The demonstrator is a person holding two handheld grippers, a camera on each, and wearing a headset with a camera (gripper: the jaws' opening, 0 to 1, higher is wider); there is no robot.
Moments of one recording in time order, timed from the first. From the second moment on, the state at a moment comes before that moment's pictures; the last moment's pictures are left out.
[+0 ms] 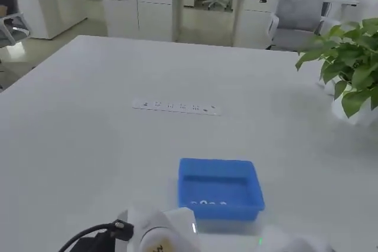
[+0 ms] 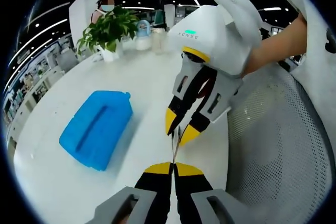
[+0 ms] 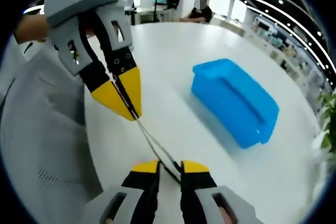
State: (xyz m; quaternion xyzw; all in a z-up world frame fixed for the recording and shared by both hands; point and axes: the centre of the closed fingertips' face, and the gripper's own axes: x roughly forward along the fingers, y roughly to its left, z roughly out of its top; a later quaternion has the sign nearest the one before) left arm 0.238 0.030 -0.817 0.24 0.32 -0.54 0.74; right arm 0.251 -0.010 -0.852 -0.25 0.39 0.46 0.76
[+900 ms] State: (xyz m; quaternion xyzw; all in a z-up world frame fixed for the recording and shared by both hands) left arm 0.247 0.045 -0.864 0.35 0.36 -0.54 0.68; right arm 0.226 -0.051 -0.778 -0.12 0.36 0.37 0.85
